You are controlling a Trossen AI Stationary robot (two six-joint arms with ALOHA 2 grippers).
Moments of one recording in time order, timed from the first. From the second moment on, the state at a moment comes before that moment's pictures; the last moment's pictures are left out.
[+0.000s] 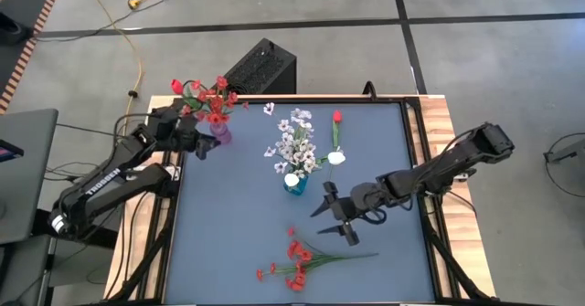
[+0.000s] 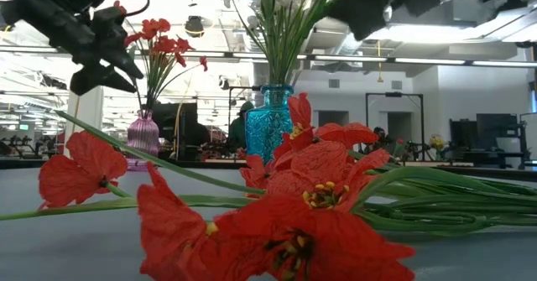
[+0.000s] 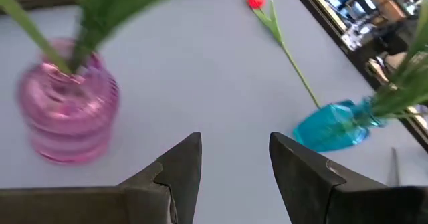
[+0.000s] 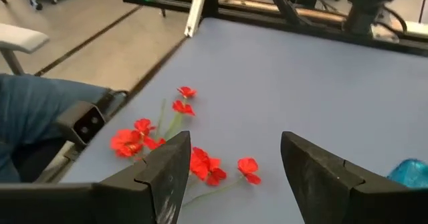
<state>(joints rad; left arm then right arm) 0.85 0.50 0.50 -0.58 0.39 -0.39 0.35 1.41 0.76 0.25 0.00 0.00</state>
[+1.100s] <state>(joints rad) -0.32 0.72 0.50 -0.16 0.01 -0.49 0.68 1.23 0.81 0.10 0.04 0.11</state>
